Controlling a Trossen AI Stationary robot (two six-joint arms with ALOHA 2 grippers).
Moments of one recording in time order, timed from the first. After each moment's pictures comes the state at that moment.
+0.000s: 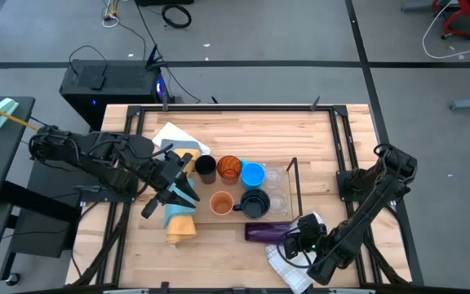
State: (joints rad) left arm -0.27 1.16 1.38 -0.52 0.24 -0.15; right arm 0.91 1.73 1.15 -0.84 0.63 2.16
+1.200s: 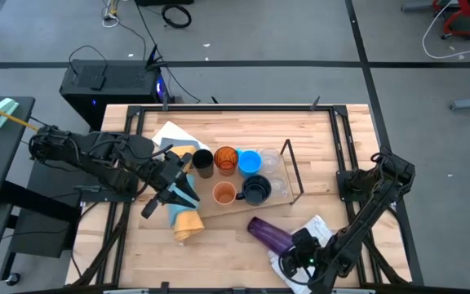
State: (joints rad) left arm -0.27 1.16 1.38 -0.52 0.24 -0.12; right arm 0.95 1.79 1.17 -0.57 0.60 2.01
